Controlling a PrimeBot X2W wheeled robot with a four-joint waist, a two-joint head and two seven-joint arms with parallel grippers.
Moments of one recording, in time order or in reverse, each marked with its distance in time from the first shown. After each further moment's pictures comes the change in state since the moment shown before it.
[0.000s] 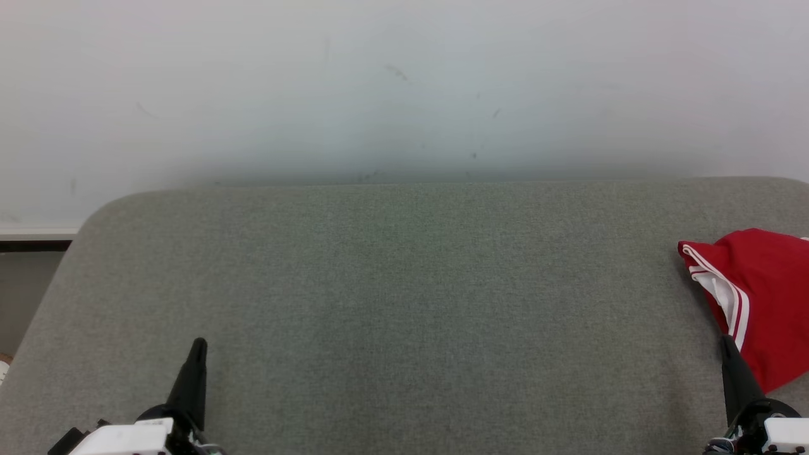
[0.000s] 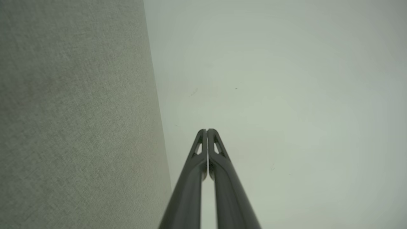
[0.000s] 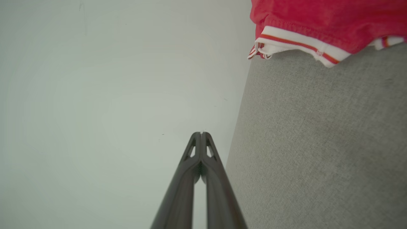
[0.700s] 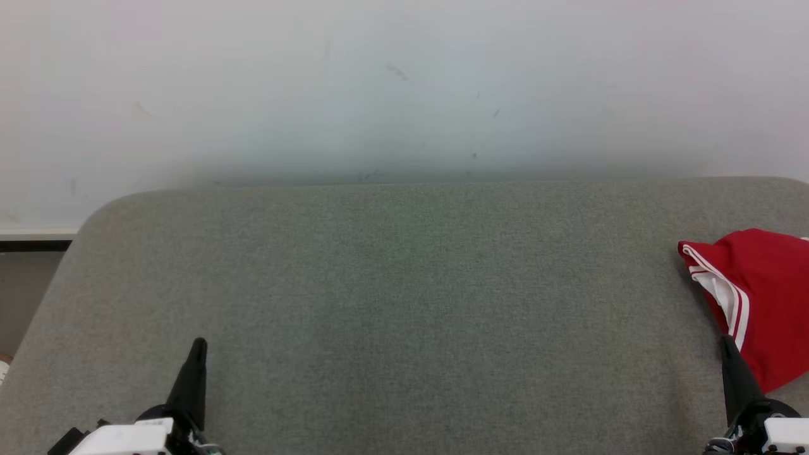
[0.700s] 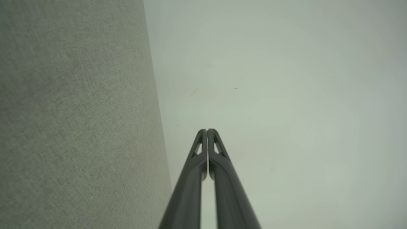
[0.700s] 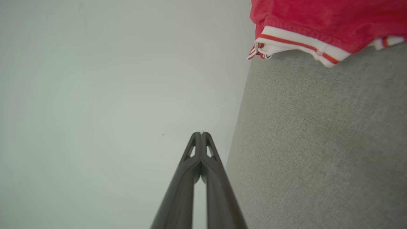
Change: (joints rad) left arm 0.000 0.000 0.000 0.000 0.000 0.000 0.000; right arm 0.000 0.001 -0.001 0.000 0.000 0.000 0.000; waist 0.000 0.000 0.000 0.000
